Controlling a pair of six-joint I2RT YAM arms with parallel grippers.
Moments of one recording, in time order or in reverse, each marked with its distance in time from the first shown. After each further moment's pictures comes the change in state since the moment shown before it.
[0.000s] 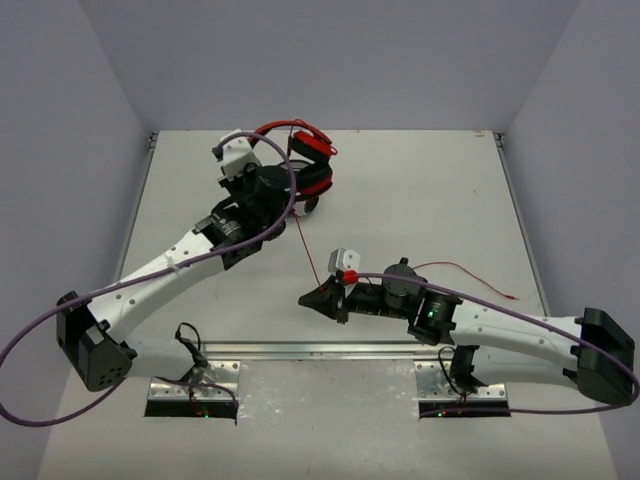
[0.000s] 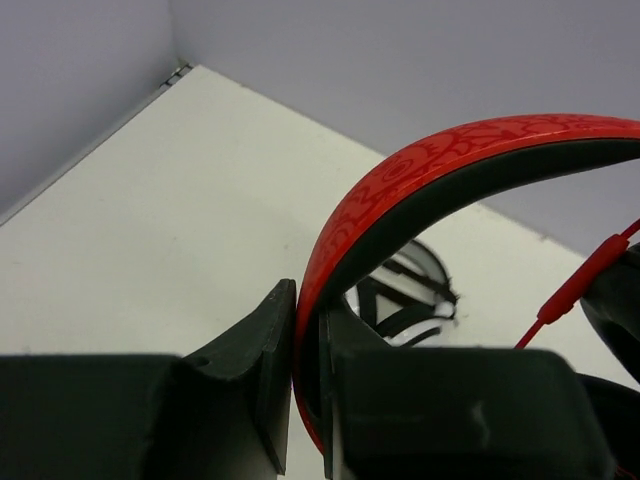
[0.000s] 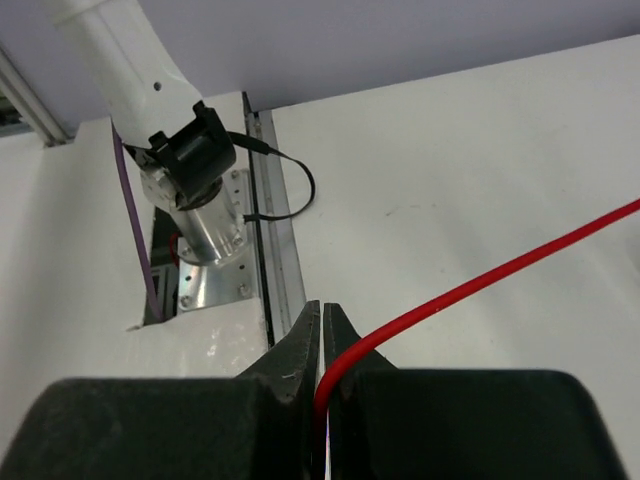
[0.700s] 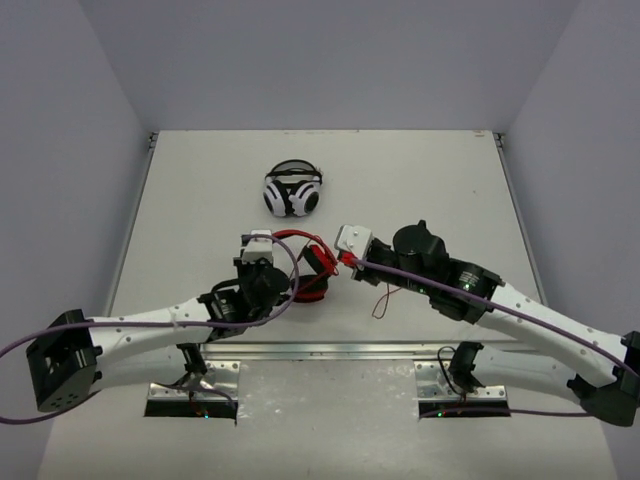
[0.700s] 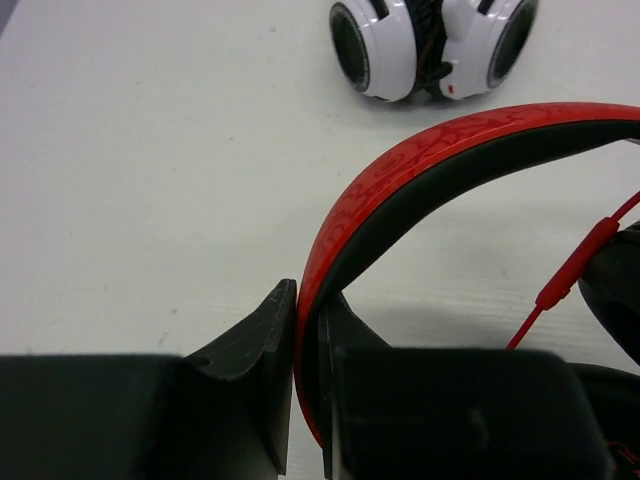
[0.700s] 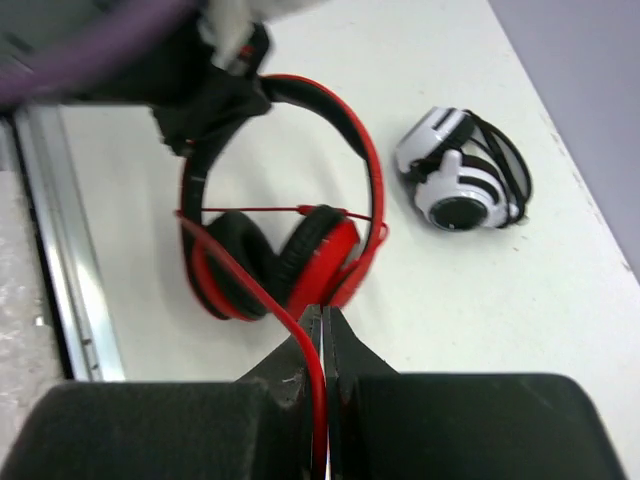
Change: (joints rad) left arm -0.253 -0.162 -0.721 0.164 0.097 0.045; right arm -0.113 -0.087 0.385 -0.788 0.217 -0.486
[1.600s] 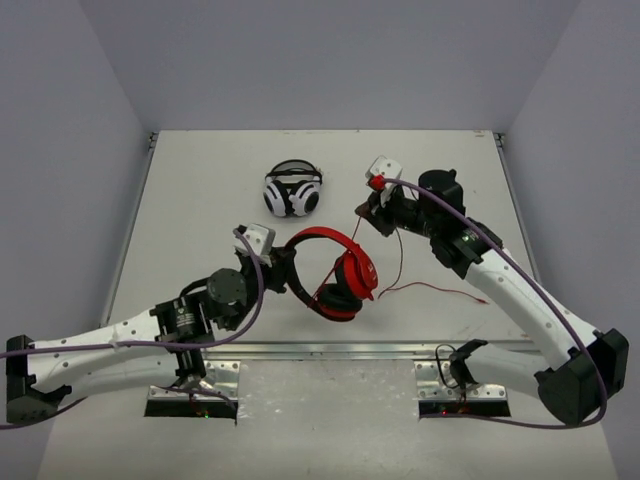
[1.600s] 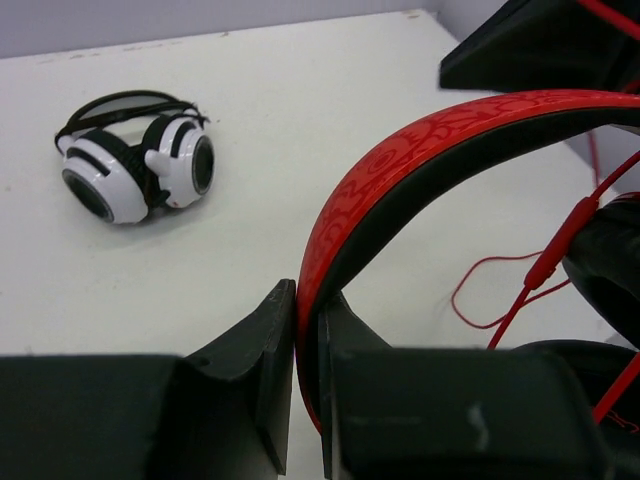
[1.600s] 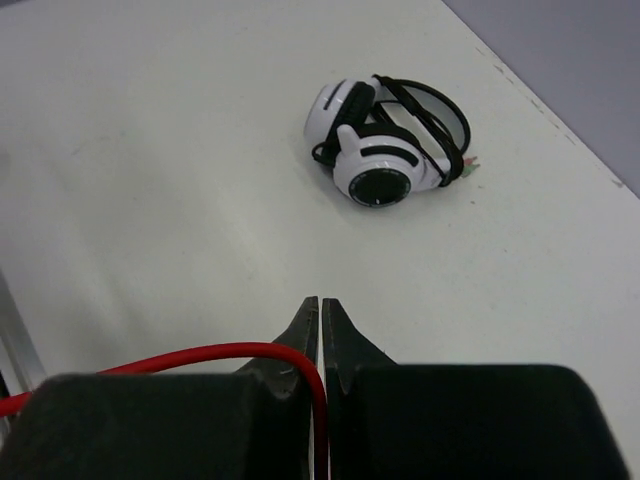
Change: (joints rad) left arm -0.137 -0.379 0.061 0.114 0.440 0.267; right arm -0.496 0.179 0.129 0.056 -0.312 0.104
